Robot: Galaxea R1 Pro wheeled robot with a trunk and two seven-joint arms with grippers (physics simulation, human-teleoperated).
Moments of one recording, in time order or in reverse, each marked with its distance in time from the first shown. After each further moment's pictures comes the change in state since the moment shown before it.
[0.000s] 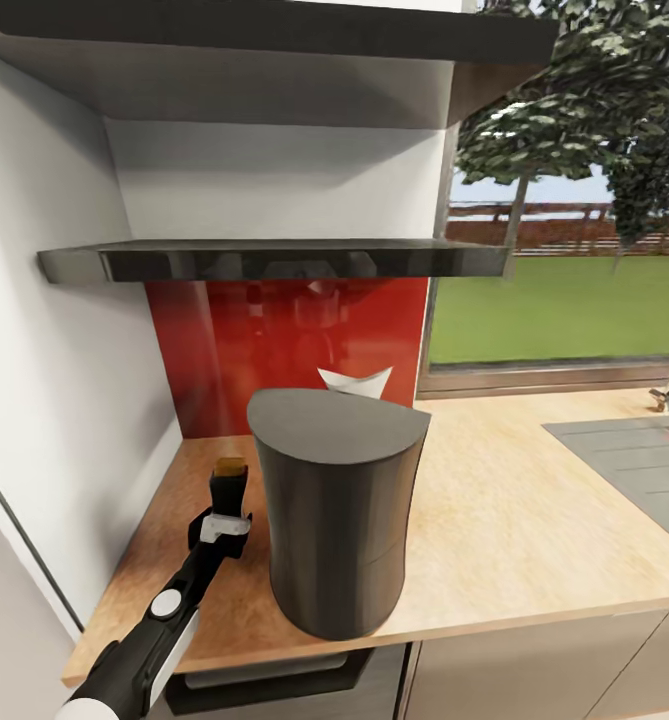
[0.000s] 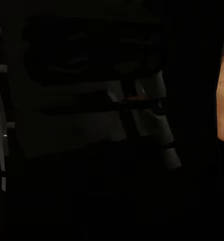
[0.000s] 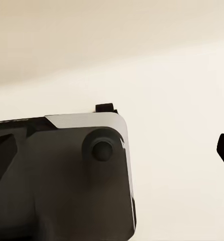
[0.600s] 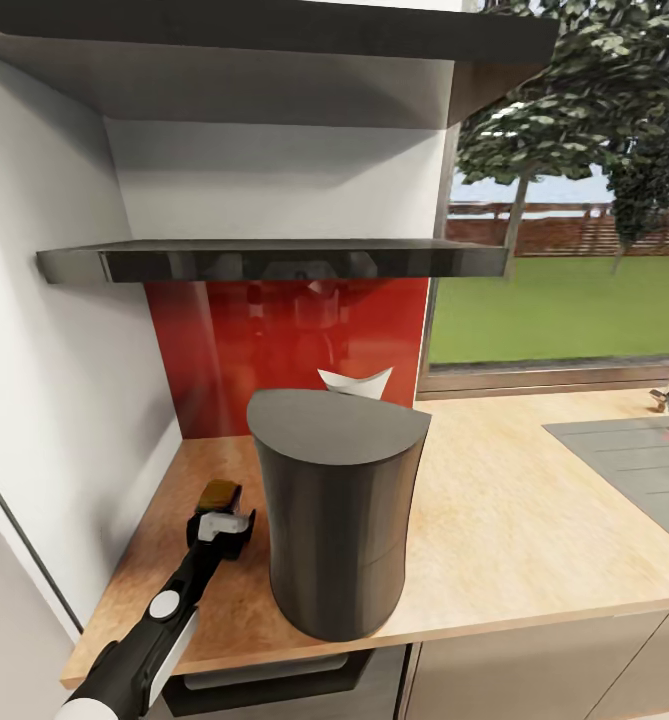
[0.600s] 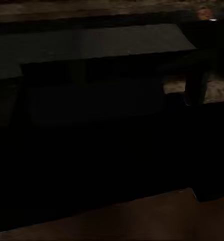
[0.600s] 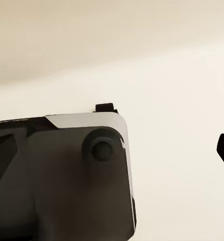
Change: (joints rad) left arm 0.000 0.001 0.003 0.001 0.009 -0.049 0.002; right arm 0.001 0.000 0.000 0.000 0.000 0.000 0.000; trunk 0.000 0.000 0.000
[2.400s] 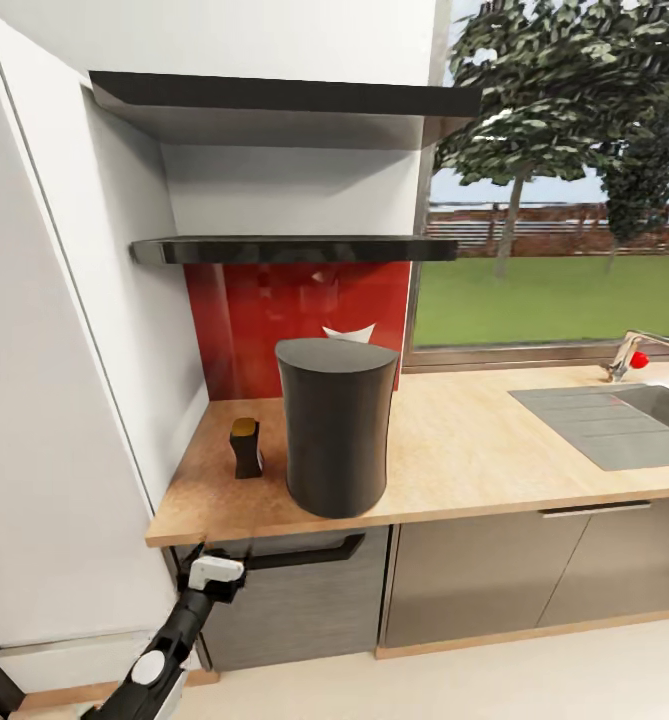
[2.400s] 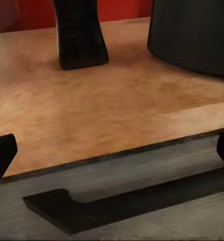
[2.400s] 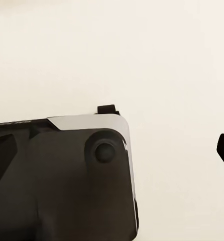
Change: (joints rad) left arm 0.137 0.011 -0.003 -0.004 -0.008 -0.100 -0.004; right arm 0.000 0.005 -0.001 -0.005 -0.003 -0.002 0.000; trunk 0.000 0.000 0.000
